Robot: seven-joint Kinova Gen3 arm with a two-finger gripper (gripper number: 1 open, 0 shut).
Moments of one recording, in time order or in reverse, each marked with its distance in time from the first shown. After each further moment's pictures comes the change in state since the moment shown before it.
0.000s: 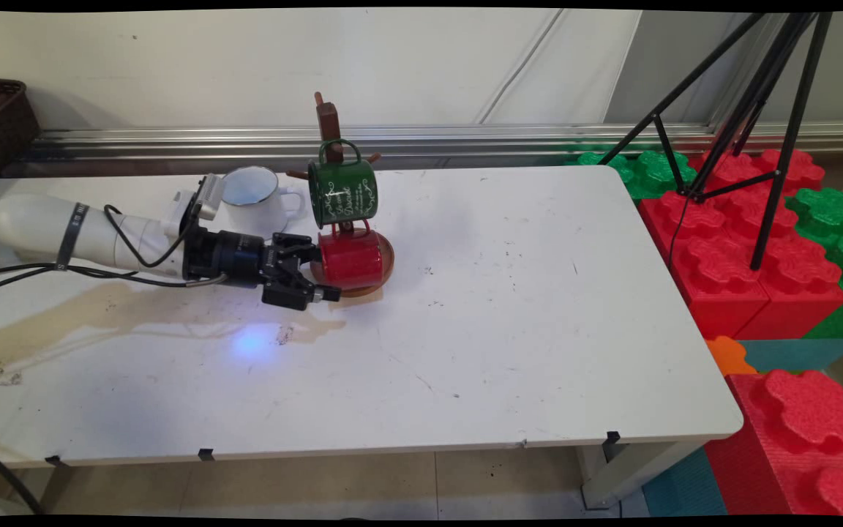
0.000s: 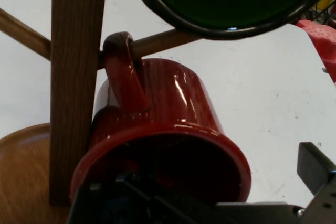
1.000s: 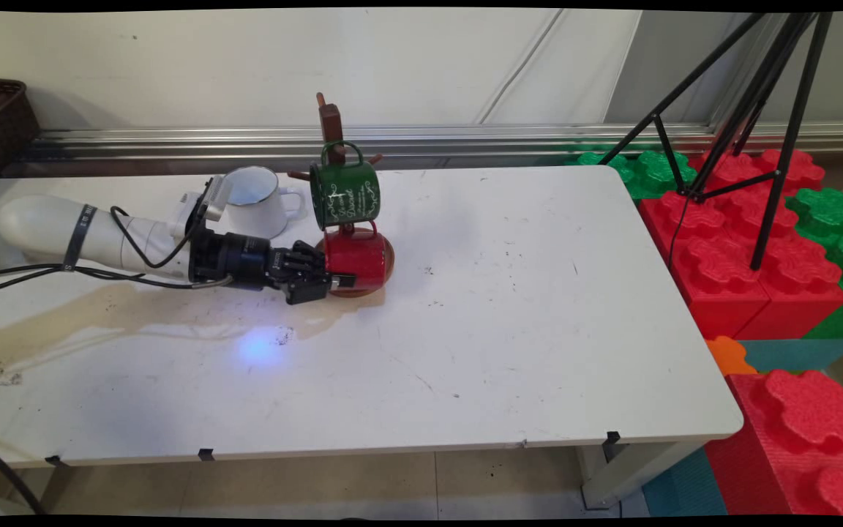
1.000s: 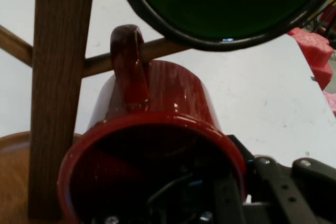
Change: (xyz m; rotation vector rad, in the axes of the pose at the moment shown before) arm 0.001 0.003 0.009 -0.026 0.015 -0.017
